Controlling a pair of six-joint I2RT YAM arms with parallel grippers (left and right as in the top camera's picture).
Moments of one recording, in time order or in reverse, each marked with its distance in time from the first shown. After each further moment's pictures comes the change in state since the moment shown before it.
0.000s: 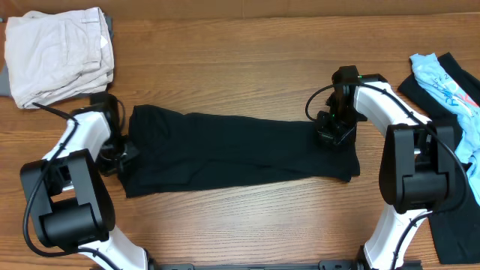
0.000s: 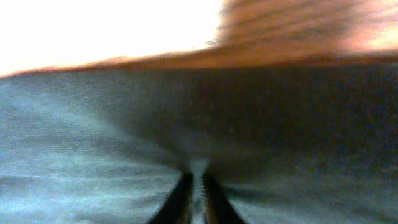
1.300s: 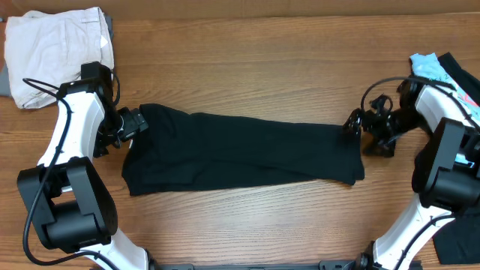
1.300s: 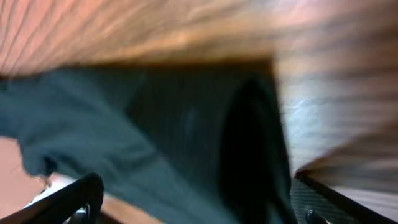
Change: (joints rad) left arm -0.042 -0.026 0.219 -0.109 0.145 0.034; right arm -0.379 0.032 0.017 -0.115 -0.355 -0.357
